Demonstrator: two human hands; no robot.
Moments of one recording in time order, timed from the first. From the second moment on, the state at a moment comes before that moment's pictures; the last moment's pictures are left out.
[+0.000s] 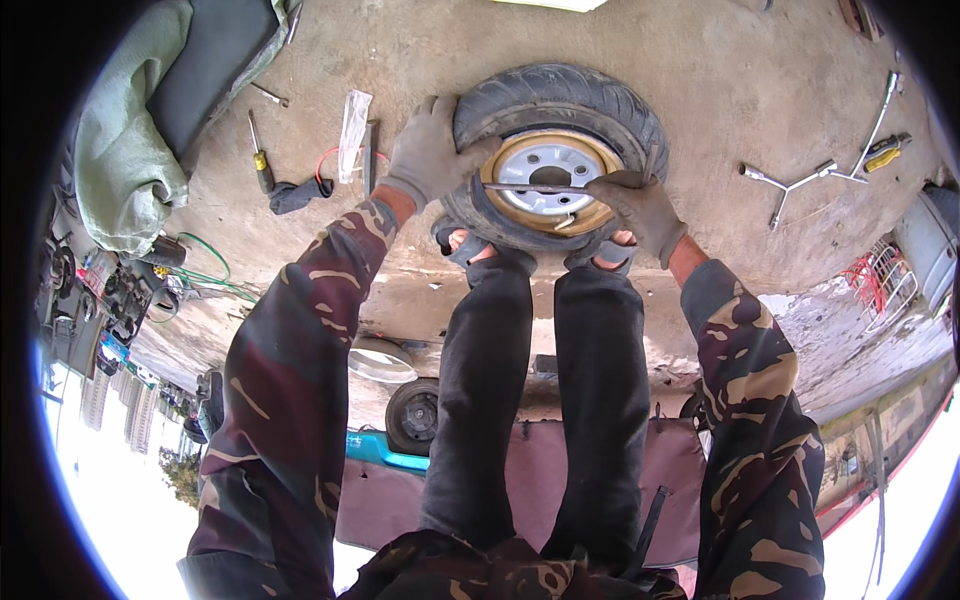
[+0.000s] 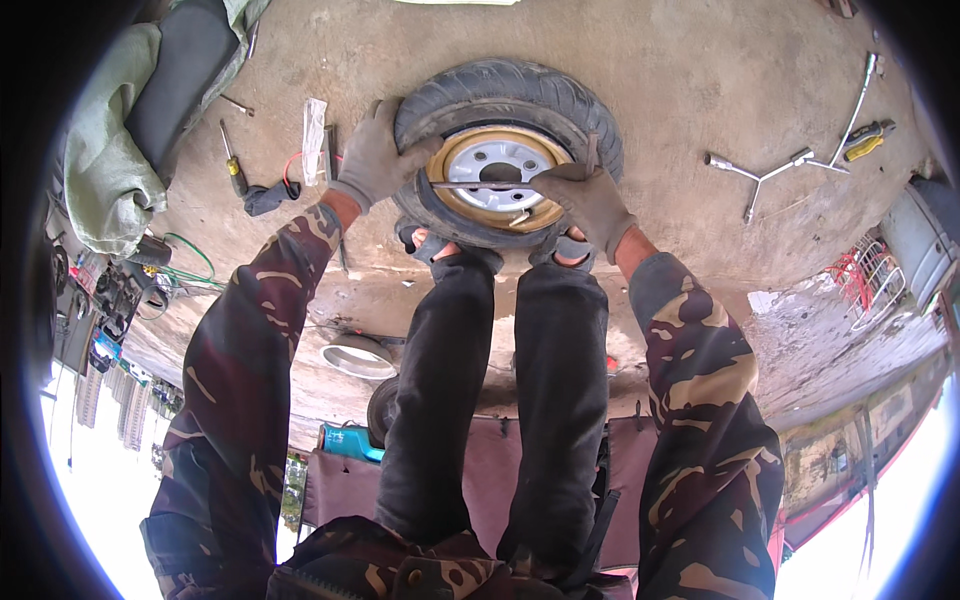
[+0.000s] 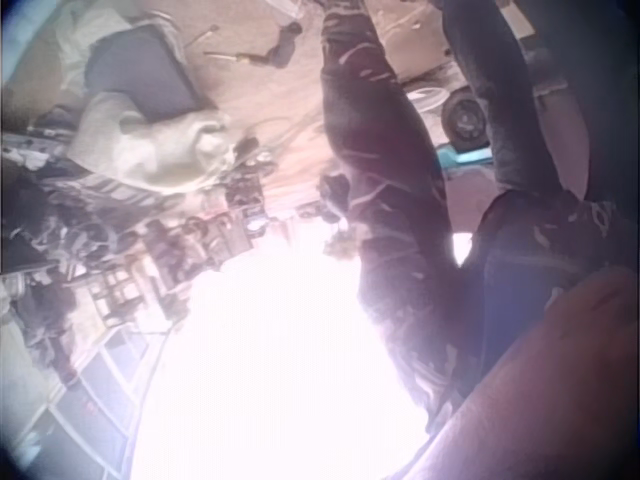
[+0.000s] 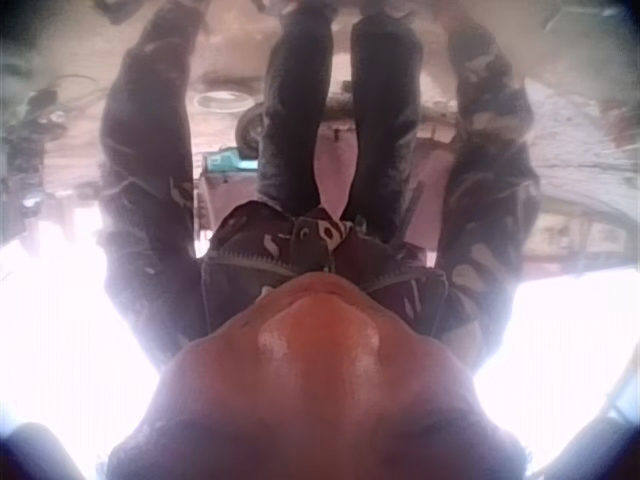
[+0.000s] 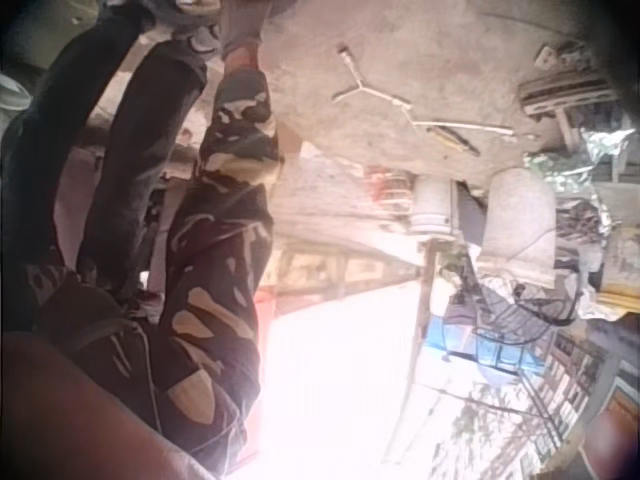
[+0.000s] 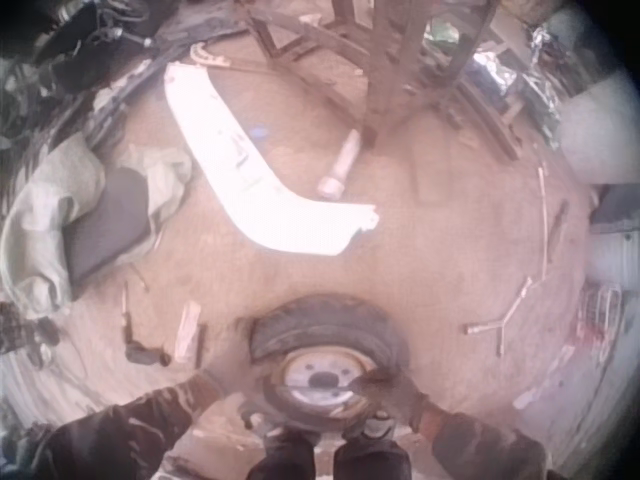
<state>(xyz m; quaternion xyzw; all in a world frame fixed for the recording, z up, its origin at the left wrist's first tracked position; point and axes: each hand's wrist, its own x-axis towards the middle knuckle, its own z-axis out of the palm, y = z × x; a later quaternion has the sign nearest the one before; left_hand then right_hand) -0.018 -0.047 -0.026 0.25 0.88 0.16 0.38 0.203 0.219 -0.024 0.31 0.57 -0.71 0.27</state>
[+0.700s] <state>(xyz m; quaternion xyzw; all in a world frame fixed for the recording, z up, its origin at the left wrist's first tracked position) -0.008 -0.059 -0.027 0.23 0.89 0.18 0.35 0.206 0.028 0.149 0.40 0.49 -0.75 0.22</state>
